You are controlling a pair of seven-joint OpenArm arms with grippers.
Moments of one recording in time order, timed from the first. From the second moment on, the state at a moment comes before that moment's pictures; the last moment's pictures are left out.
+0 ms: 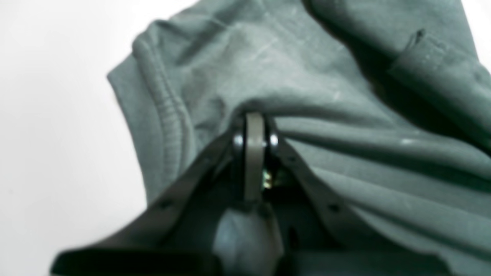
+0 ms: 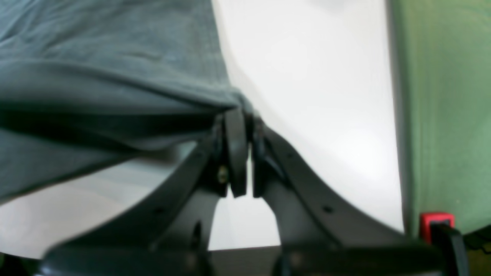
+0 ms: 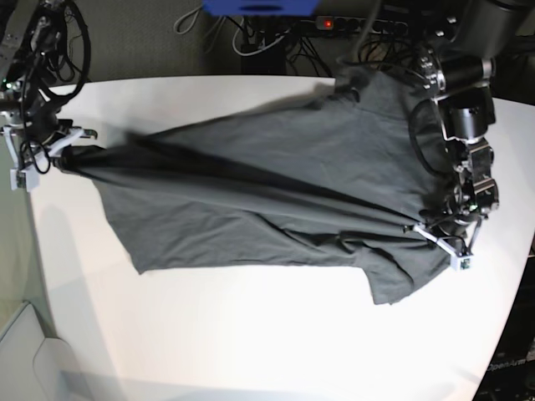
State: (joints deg) left arm -22.4 -14.9 -18.9 45.1 -3.7 -16.7 24.2; right arm -18.1 13.3 30.9 110.8 24.3 16.7 -57.4
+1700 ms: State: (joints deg) left arm -20.7 -14.9 -18.9 52.2 -1.5 -15.6 31.2; right arm -5.5 15.3 28.9 104.8 24.2 15.8 -73.0
